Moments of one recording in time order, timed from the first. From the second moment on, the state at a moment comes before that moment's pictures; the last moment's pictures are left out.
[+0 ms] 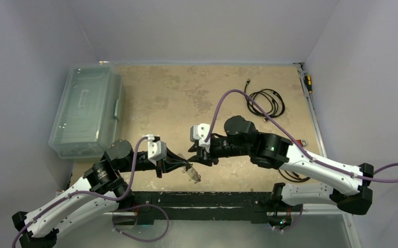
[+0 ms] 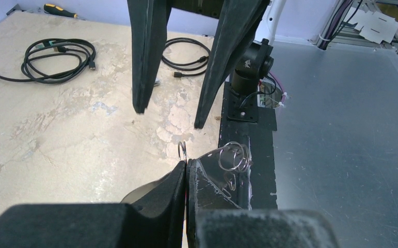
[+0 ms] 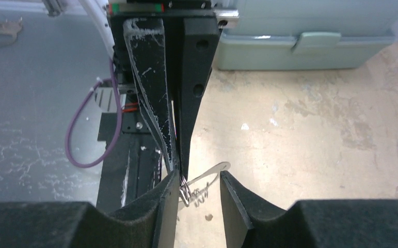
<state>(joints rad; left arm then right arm) -0.90 0.51 0.59 -0.15 0.52 -0.04 1.16 1.08 1.15 -0.39 -0.29 -0.20</state>
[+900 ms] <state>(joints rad) -0.90 0.45 0.60 -0.14 0.50 -0.04 1.16 1.09 1.13 -0.49 -0.36 -0.29</state>
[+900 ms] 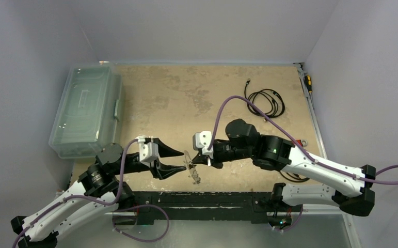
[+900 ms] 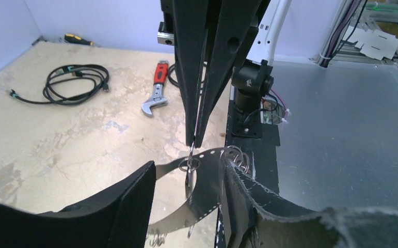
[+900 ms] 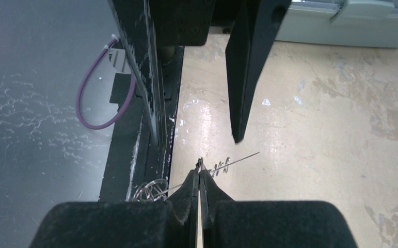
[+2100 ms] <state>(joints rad) -0.90 0.47 0.60 -0.07 0.59 -0.05 1.16 0.94 0.86 0.01 -0.41 -0.15</state>
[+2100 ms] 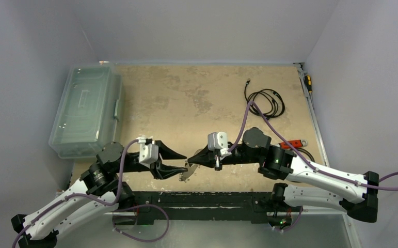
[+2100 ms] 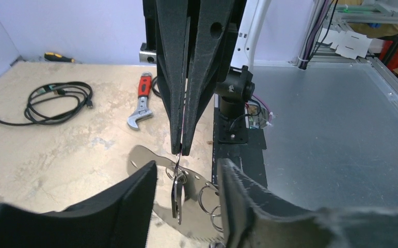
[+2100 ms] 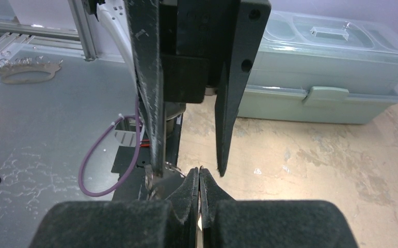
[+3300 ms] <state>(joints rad) -0.90 0.52 0.59 -0.03 0.66 -0.10 1.16 0.92 0.86 0.03 -0.46 -0.14</state>
